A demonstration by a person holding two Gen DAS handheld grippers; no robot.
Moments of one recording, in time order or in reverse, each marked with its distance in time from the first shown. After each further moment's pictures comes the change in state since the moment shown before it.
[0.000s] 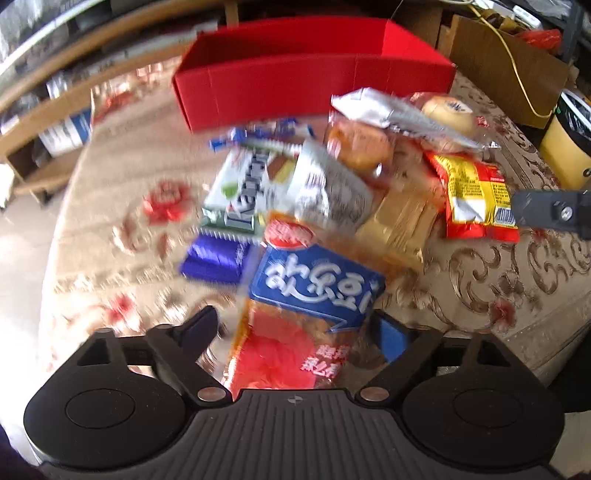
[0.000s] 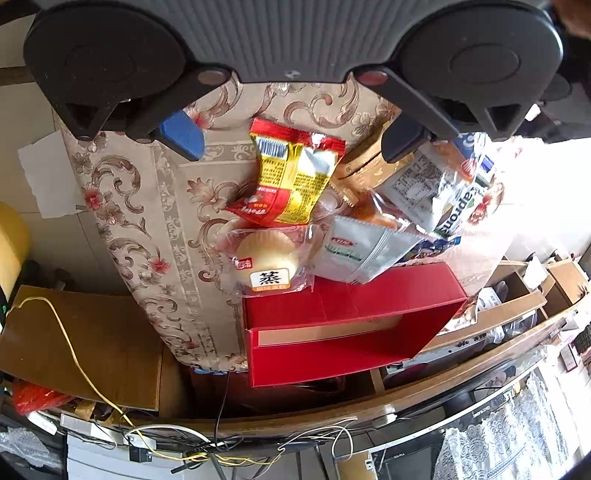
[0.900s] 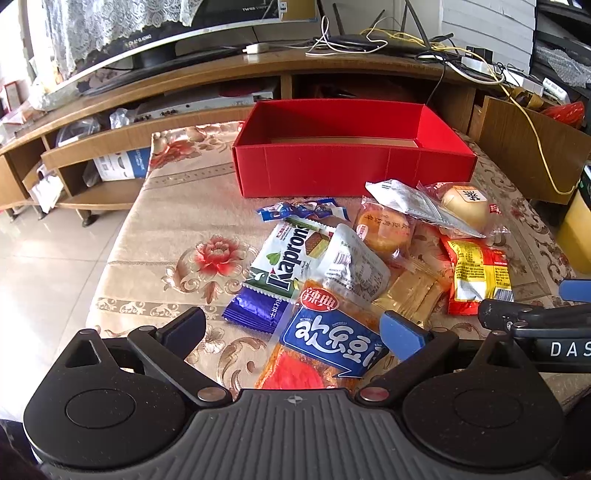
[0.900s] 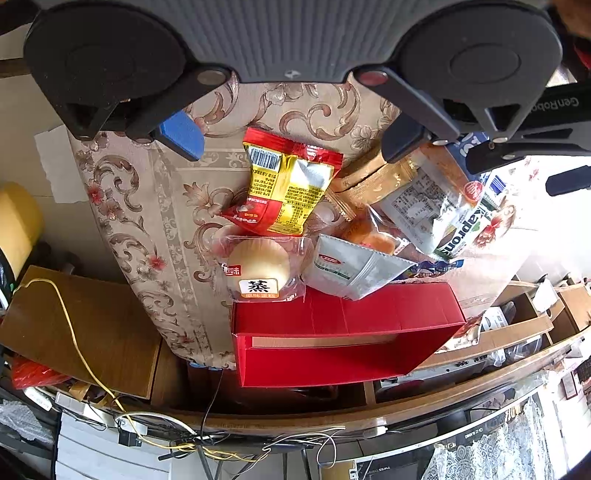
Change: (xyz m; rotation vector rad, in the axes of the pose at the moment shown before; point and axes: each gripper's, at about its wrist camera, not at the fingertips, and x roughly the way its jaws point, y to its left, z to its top) left arm -0.043 -0.003 0.003 -0.126 -0.234 0.110; right arm 0.004 0.024 -0.015 -0.081 -0.010 -0.068
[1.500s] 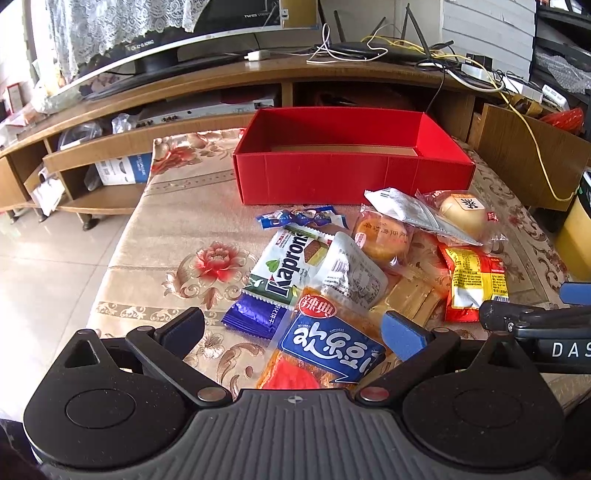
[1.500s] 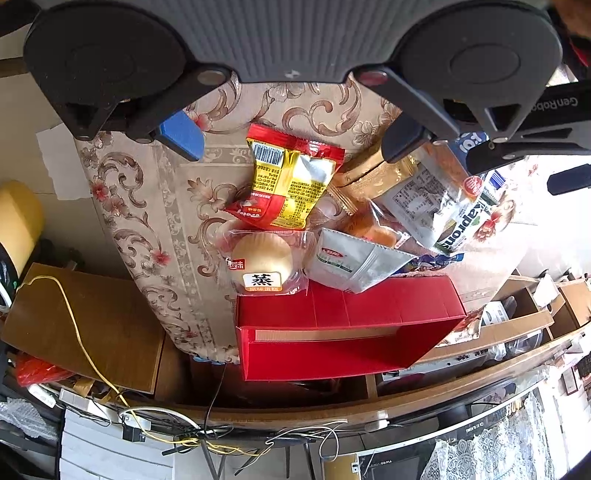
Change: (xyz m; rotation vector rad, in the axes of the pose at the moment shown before) left arm -0.004 -0.002 0.000 -0.002 -0.025 0.009; right arm -0.004 -0.001 0.000 0.003 -0.017 -0.006
